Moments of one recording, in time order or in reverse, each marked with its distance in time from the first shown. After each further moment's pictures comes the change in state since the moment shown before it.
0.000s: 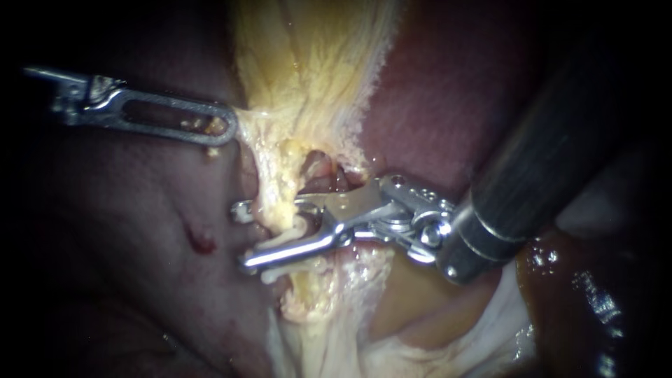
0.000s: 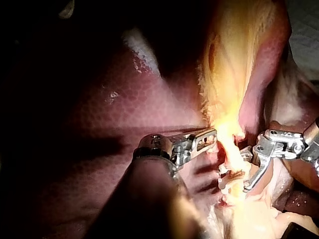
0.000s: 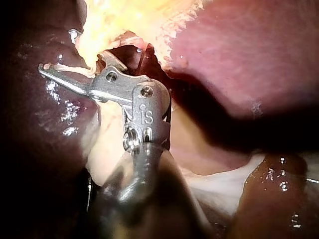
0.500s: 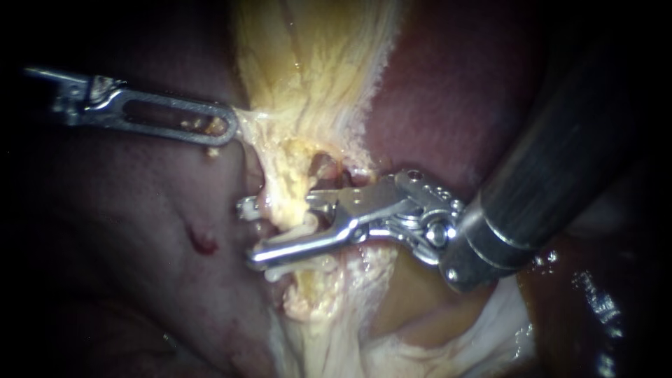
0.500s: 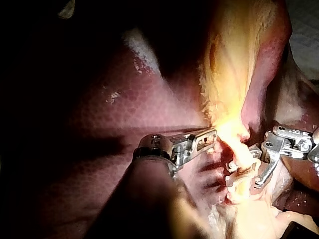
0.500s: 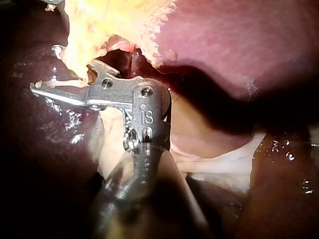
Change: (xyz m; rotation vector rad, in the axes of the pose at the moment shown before) right arm 0.001 -0.001 -0.001 0.046 0.035 0.021; left arm 0.000 0.000 0.000 0.001 0.000 0.000
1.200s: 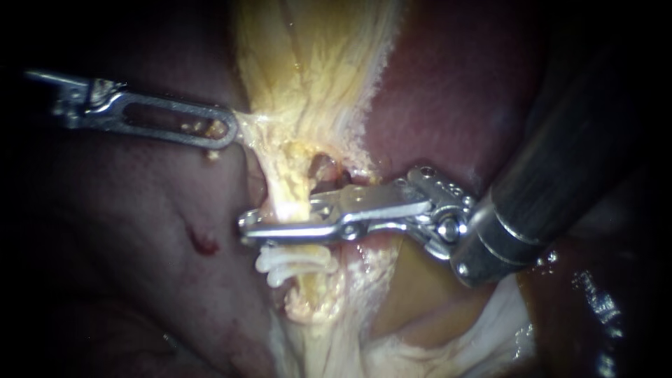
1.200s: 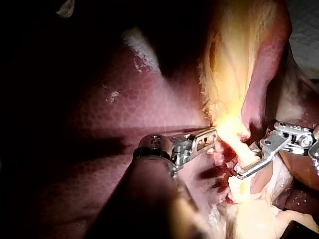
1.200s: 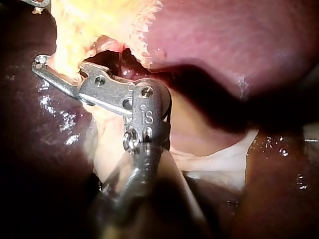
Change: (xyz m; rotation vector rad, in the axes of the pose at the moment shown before) right arm 0.000 0.000 -0.001 -0.013 -0.013 -0.002; left arm 0.000 0.000 0.000 0.000 -0.001 0.001
